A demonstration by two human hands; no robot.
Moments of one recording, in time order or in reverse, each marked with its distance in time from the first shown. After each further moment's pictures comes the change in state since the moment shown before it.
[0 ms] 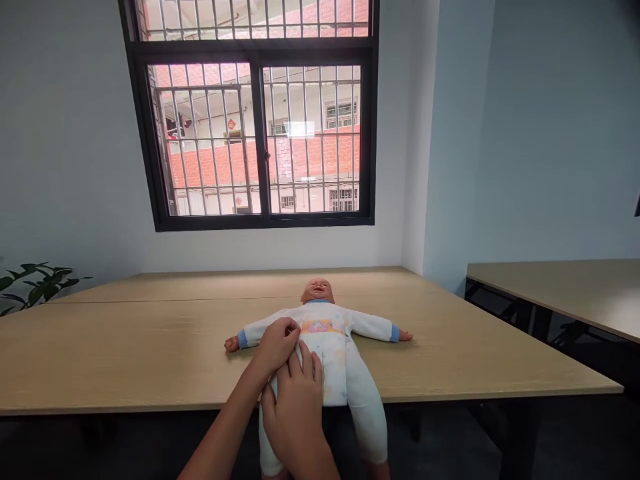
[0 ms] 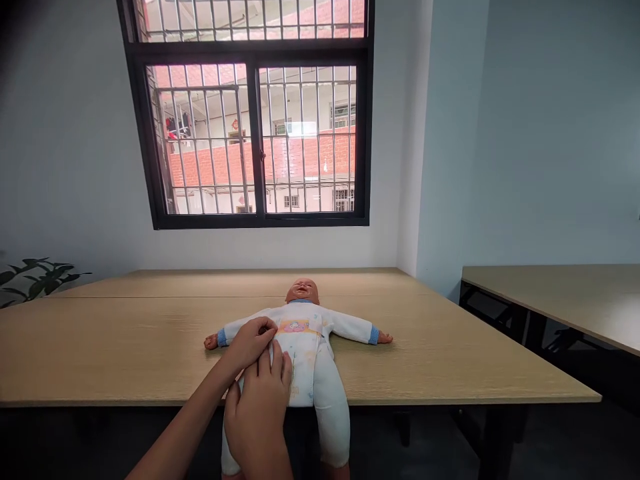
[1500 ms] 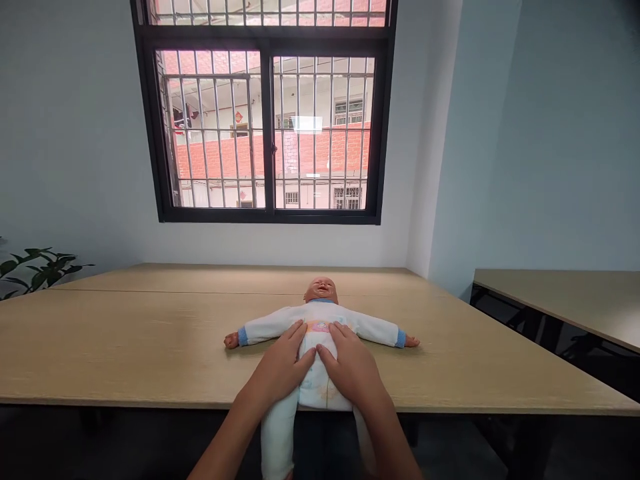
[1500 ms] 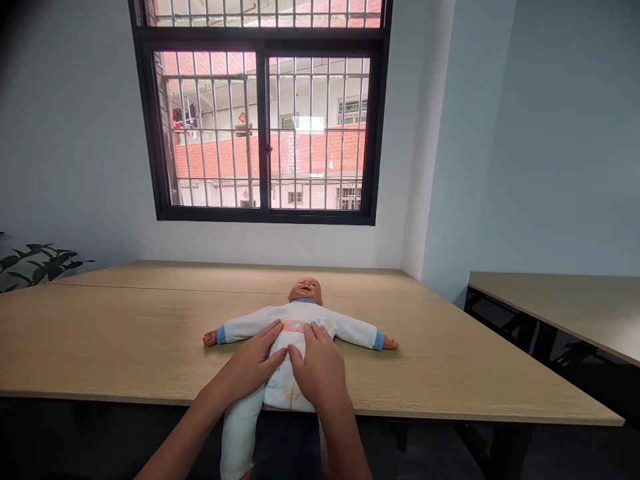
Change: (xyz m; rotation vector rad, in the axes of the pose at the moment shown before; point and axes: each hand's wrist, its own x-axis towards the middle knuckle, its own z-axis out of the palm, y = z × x) left_hand -0.037 0.017 -0.003 0.175 -0.189 0.101; right_hand 0.053 0.069 -0.066 -0.248 -0.179 0.103
